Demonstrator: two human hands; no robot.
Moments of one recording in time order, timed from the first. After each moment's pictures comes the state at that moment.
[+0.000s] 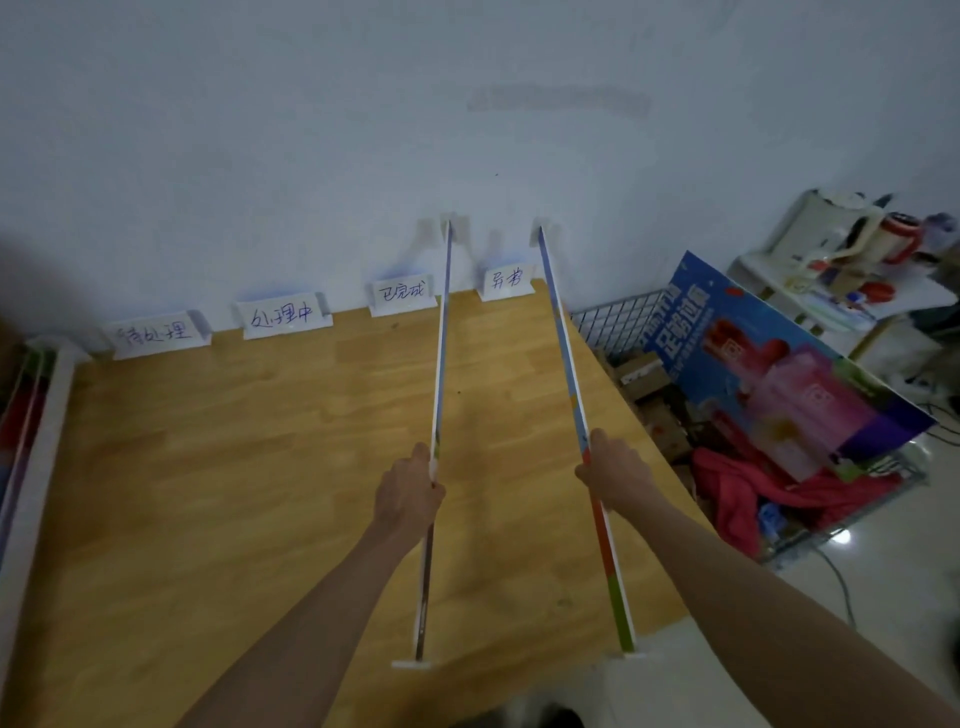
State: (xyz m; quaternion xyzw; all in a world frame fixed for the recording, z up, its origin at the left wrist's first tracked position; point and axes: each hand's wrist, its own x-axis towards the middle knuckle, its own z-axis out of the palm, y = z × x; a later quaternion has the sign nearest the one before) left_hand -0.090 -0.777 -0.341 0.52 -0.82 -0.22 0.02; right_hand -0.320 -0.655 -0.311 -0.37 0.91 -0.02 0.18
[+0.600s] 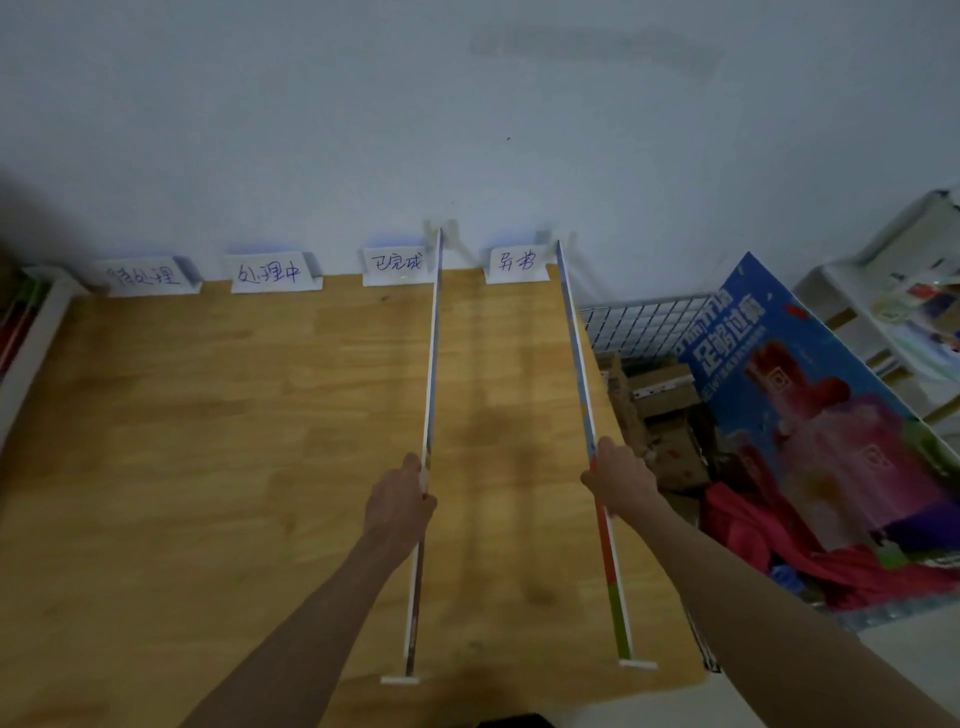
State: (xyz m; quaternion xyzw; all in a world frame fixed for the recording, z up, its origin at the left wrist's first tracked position) left_hand -0.211 -0.749 -0.388 0.61 -0.75 -0.26 0.01; right_hand -0.482 -0.678 -0.369 -0.42 0.88 0.02 0.22
